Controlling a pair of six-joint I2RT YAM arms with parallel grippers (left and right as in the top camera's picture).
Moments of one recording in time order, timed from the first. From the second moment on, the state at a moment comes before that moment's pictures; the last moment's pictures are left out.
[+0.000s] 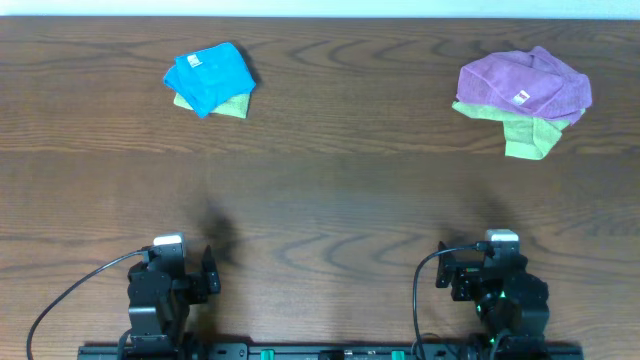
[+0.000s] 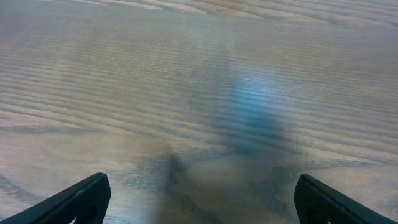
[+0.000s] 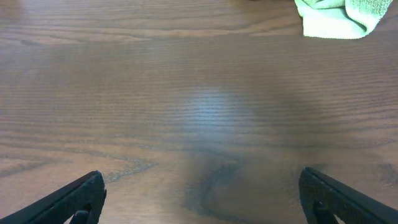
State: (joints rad) left arm 0.00 0.01 0.17 -0.80 -0.06 -0.06; right arm 0.02 0.02 0.17 -0.72 -0.04 0.06
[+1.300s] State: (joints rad) left arm 0.00 0.01 0.17 -0.80 -0.06 -0.06; right arm -0.18 0.91 1.08 -0.92 -0.04 0.13
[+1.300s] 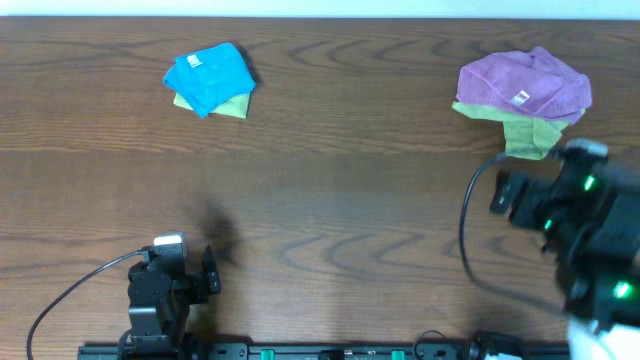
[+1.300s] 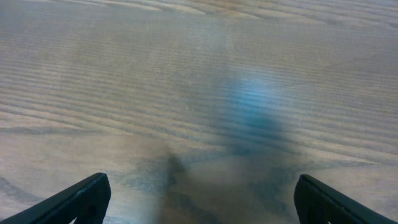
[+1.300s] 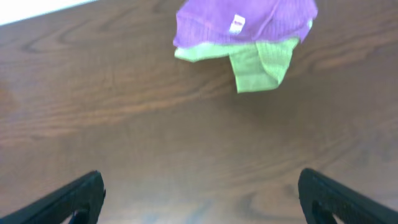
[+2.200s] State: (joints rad) left arm 0.00 0.01 0.17 -0.80 -0.06 -0.06; right arm -0.32 1.79 1.70 -0.77 -0.02 0.17
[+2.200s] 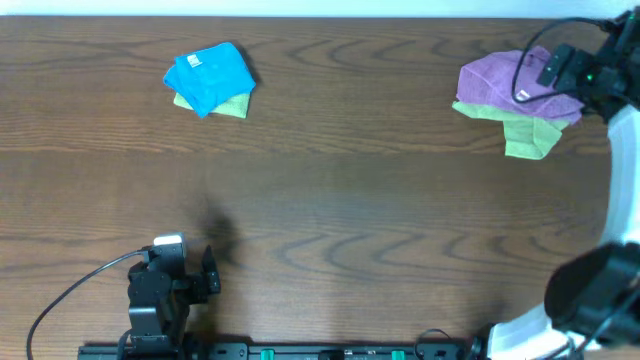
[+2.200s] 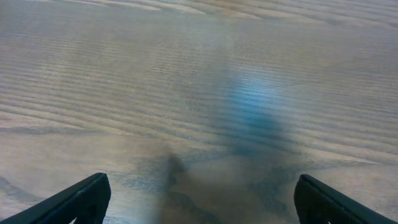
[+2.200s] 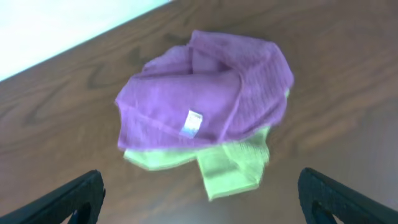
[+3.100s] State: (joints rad) left arm 0.00 0.01 0.17 -0.80 -0.06 -0.06; right arm -0.40 2.14 1.70 -0.47 -0.08 0.29
